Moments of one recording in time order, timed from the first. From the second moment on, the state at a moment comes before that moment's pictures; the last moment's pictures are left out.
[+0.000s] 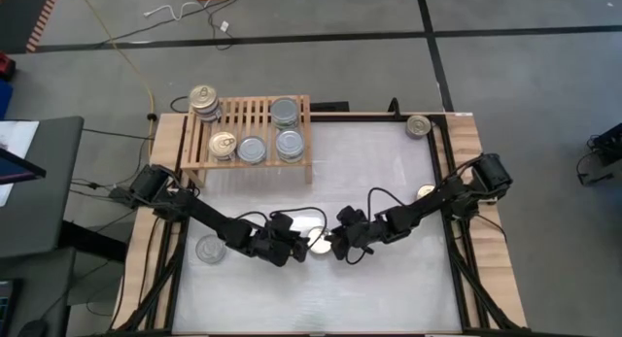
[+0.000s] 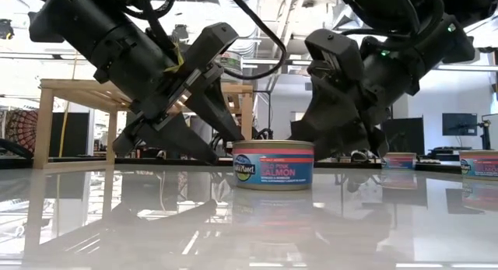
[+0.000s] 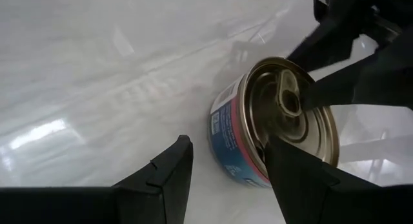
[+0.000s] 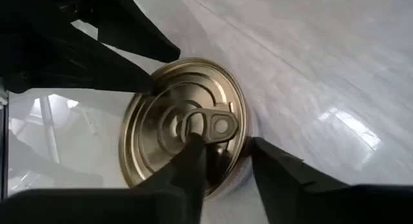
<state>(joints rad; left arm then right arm) -0.42 1.82 0.91 0.13 -0.60 -1.31 0.33 1.74 0.77 0.21 0.34 0.99</state>
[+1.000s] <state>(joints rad) -0.37 1.82 0.91 0.21 -0.37 -1.43 0.35 1.74 0.77 0.20 0.37 0.93</state>
